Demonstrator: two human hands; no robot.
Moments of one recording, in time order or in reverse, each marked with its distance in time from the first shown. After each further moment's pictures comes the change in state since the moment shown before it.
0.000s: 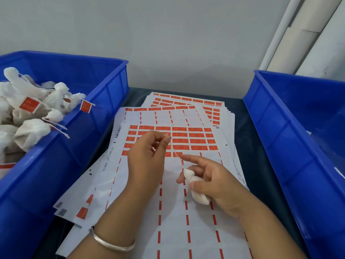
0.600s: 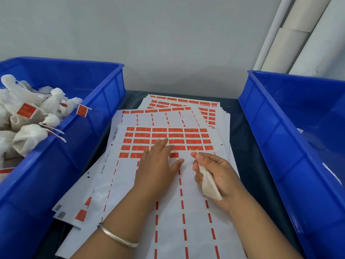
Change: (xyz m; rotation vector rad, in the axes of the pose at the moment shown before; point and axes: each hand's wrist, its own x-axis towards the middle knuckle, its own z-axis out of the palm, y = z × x) left_hand 0.003 -0.042 0.030 0.648 -0.366 0.163; right_hand 0.004 0.006 -0.005 0.678 0.281 0.044
